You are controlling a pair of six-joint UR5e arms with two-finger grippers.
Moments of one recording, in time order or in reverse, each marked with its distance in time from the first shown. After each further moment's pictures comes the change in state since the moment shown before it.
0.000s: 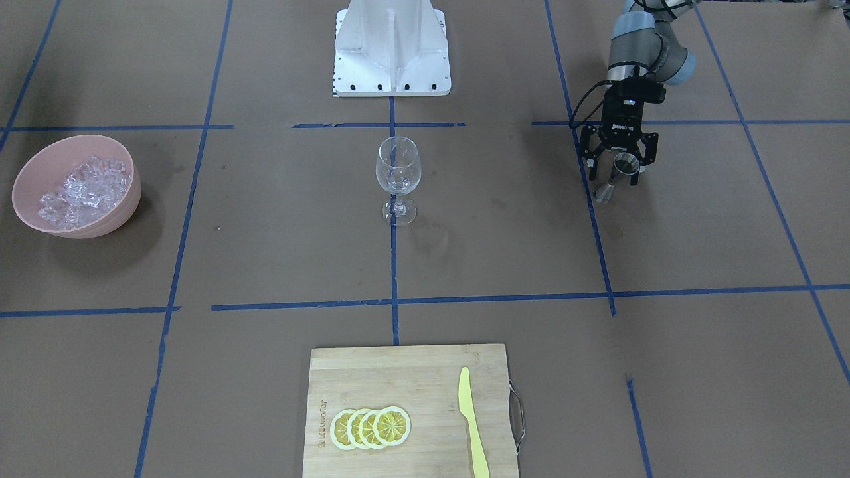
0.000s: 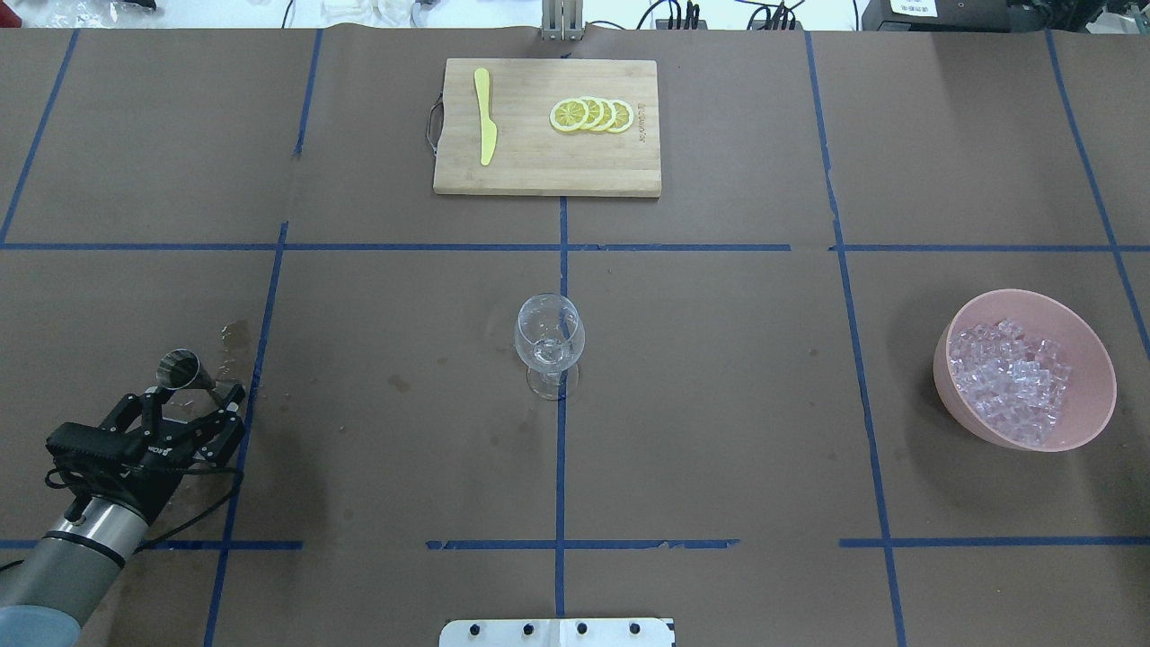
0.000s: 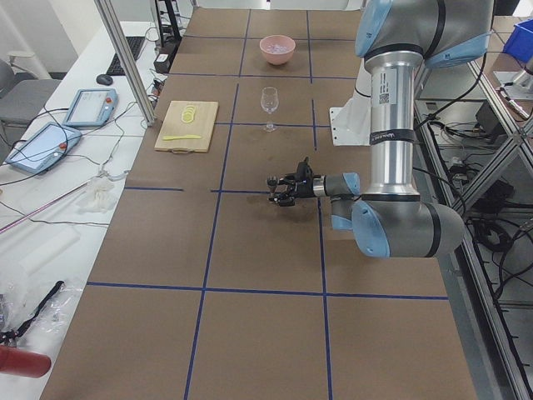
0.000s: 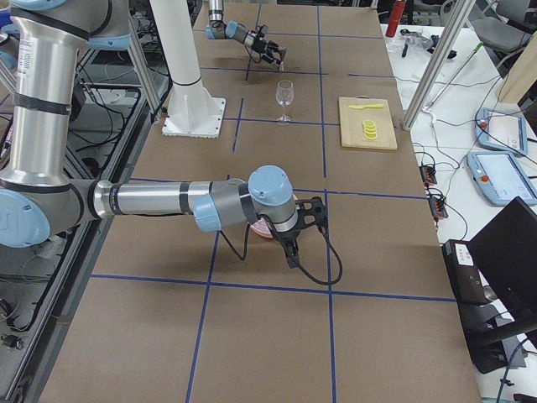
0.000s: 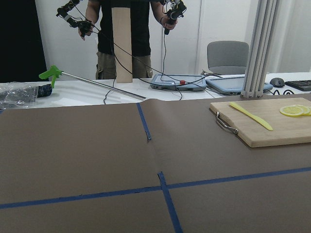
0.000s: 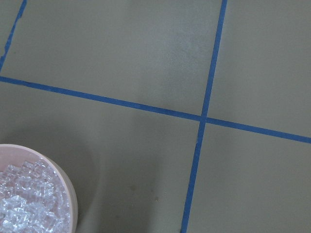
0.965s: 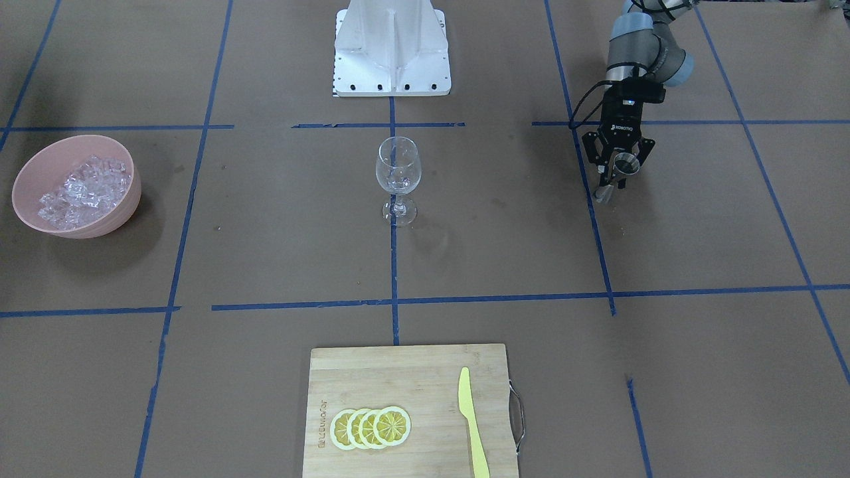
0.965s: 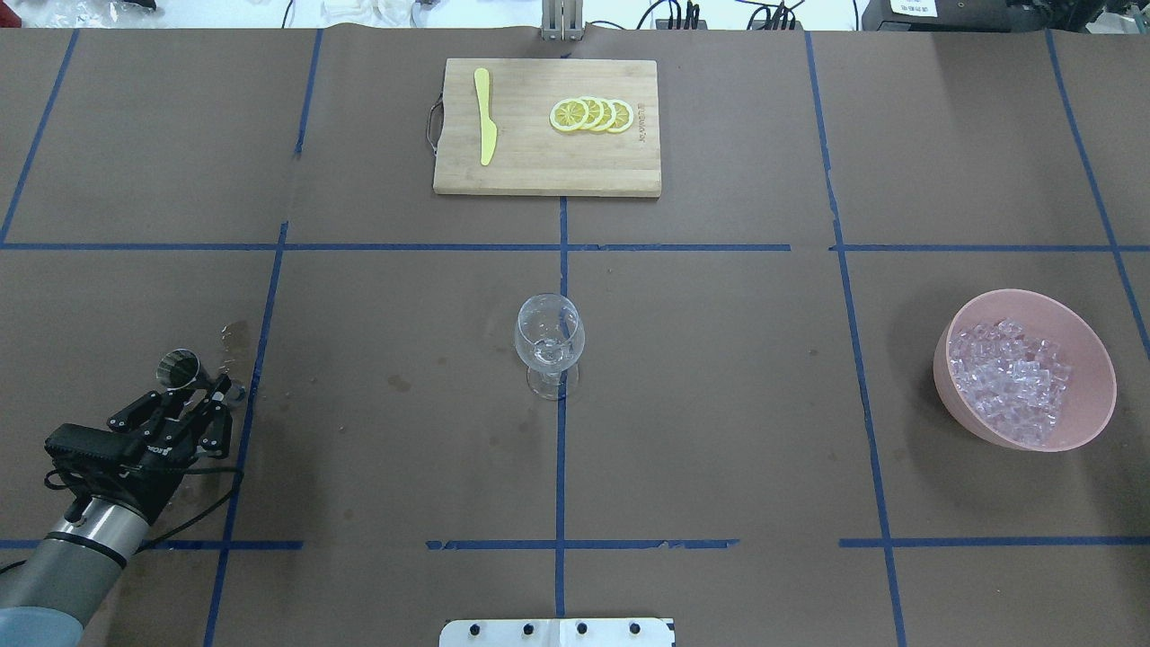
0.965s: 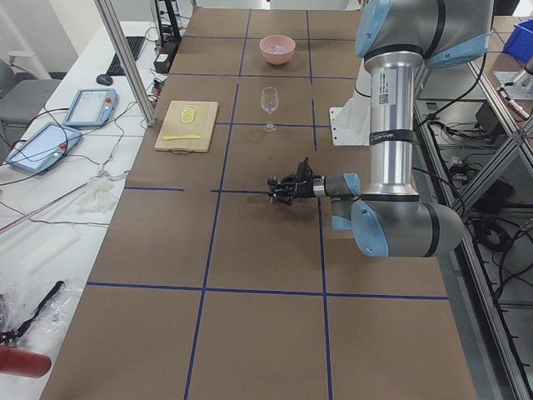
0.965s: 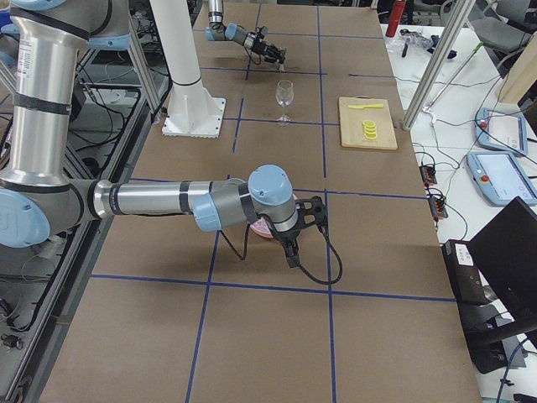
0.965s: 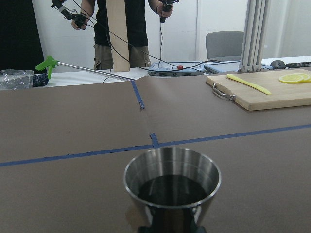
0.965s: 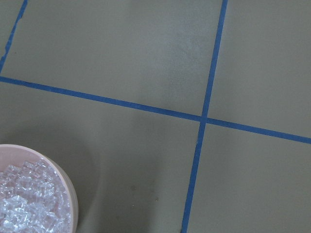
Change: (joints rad) left arm 0.002 -0.004 0.007 -0.009 0.017 -0.009; right arm 0.000 0.000 0.001 0.000 0.000 0.000
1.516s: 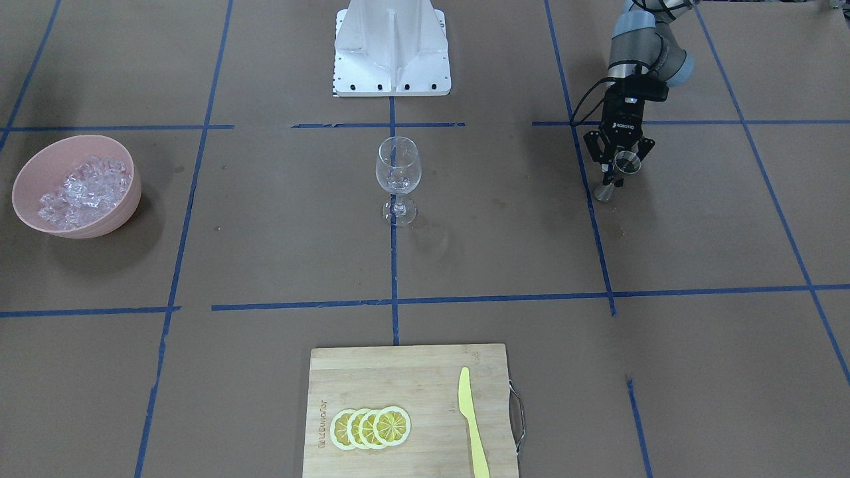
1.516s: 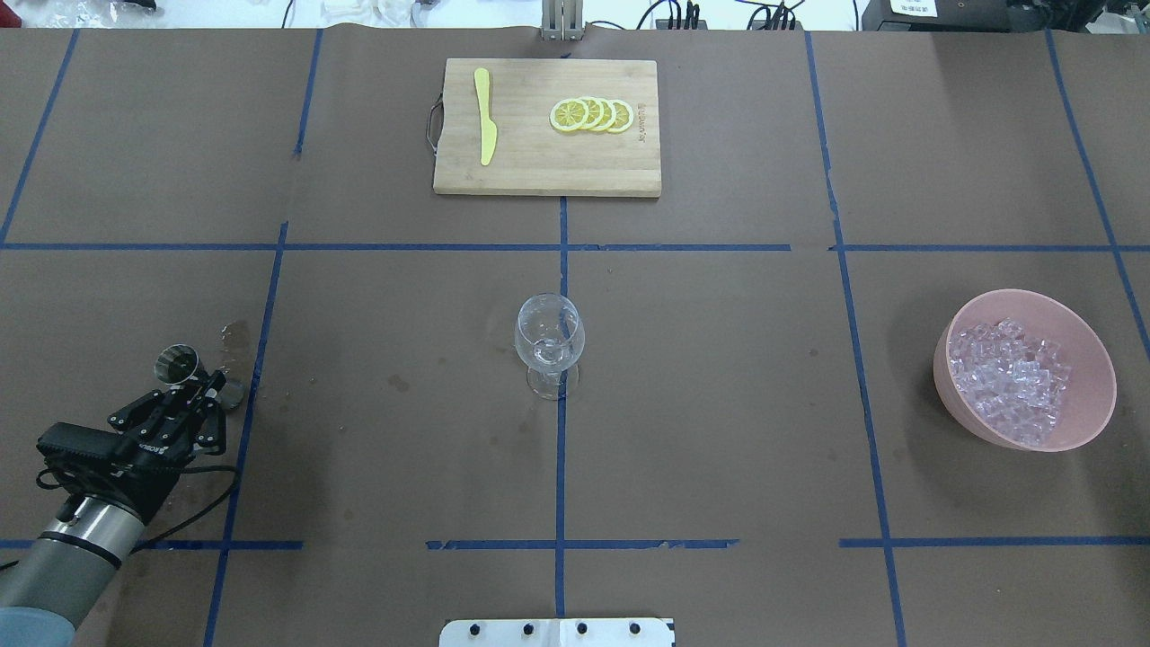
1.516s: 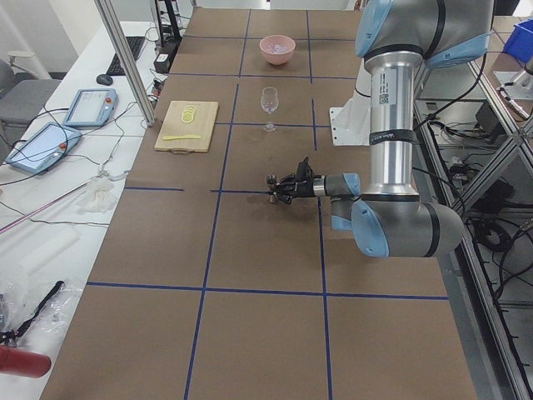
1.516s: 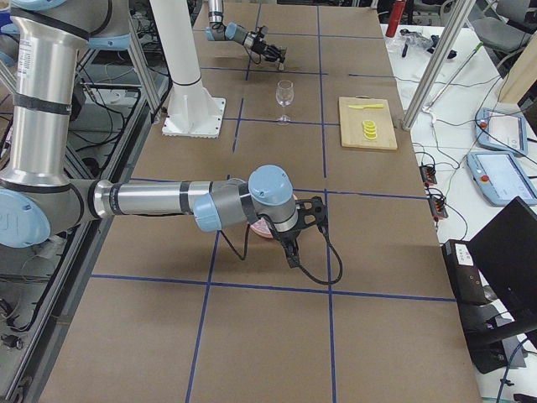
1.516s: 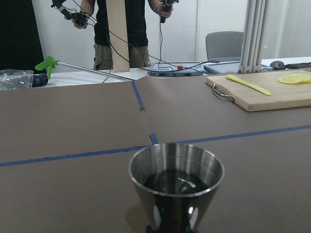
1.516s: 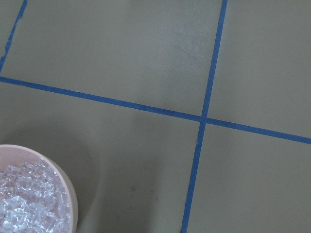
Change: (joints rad) left arm -0.002 0.007 -0.005 -0.078 -0.001 0.013; right arm 0.000 0.001 -0.001 0.000 0.000 0.000
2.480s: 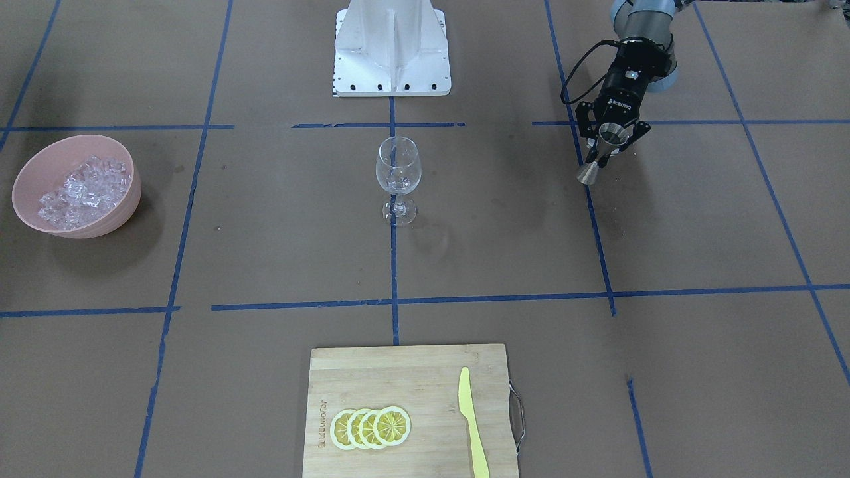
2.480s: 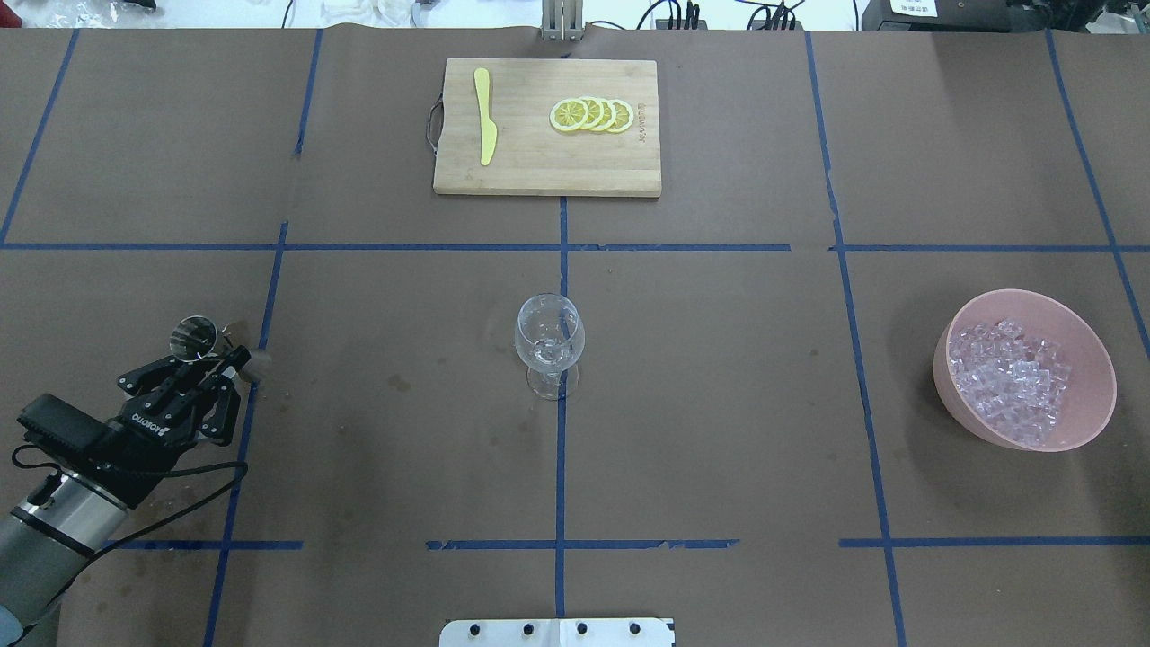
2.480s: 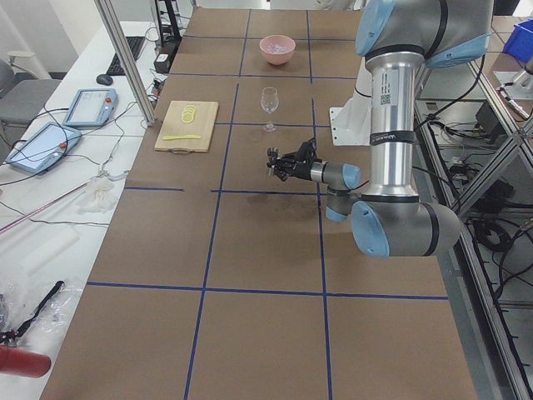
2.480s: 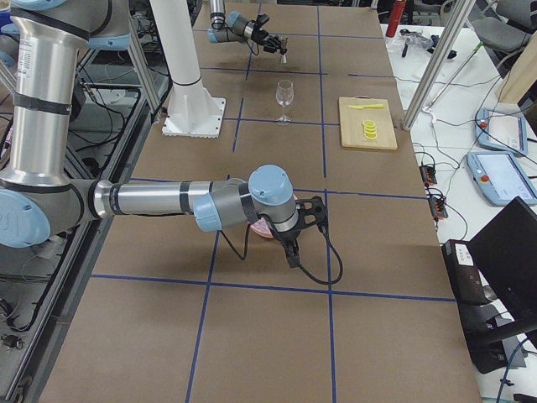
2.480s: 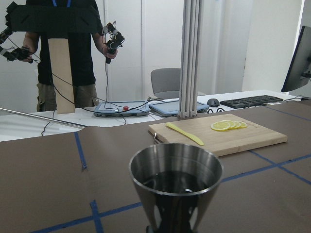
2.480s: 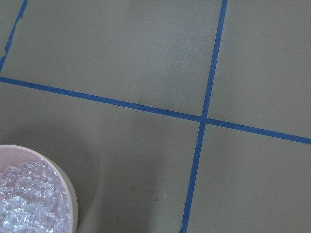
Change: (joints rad) left arm -0.088 -0.066 -0.060 -0.331 -0.197 0.505; right arm 0.000 0.000 0.000 0.000 -0.001 0.000
